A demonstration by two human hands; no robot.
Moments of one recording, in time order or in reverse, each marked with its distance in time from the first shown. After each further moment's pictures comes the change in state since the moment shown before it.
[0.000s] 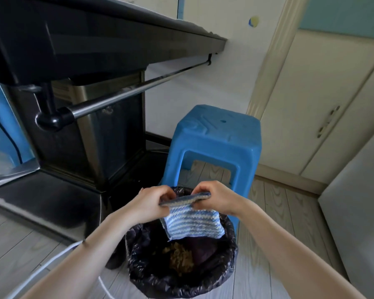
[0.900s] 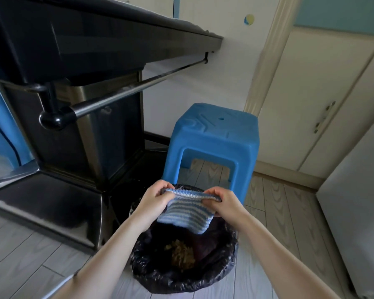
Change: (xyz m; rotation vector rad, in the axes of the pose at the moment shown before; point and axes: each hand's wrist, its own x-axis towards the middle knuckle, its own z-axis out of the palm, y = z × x) left_hand -0.003 0.012 0.021 -0.634 0.239 -0.159; right_hand -0.013 0.037 0.026 0.334 0.305 0.120
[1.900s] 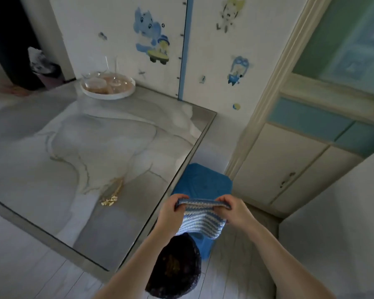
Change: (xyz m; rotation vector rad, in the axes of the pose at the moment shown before) left_hand -0.027 0.443 -0.062 0.036 0.071 -0.200; right_hand -0.038 -0.390 -0.227 -0.192 -0.097 0.085
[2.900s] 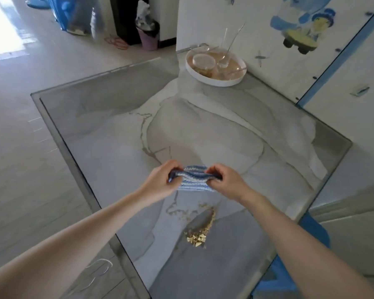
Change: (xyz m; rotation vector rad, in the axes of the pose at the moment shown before) left_hand 0.144 -0.096 -0.289 0.286 0.234 0.094; right_hand 0.240 -0.195 0.217 -0.284 -0.430 -0.332
